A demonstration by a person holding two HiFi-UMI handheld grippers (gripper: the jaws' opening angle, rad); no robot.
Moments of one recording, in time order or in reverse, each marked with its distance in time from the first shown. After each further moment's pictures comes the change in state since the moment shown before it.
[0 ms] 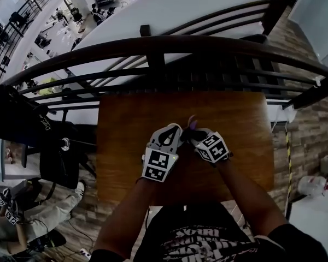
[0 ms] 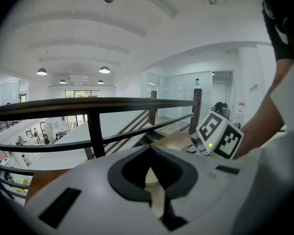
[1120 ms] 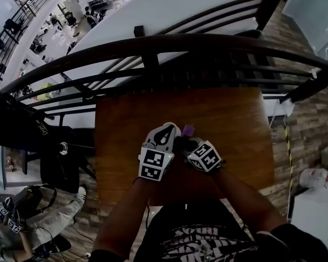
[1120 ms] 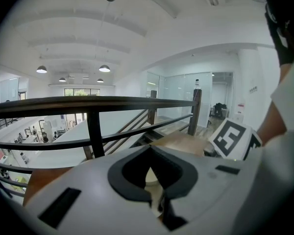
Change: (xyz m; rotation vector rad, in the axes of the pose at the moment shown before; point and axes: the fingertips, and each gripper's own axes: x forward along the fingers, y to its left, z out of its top) left arm -0.001 0.004 -0.002 -0.018 0.008 -0.012; right arm 0.006 0.056 -0.017 0.031 0.002 0.089
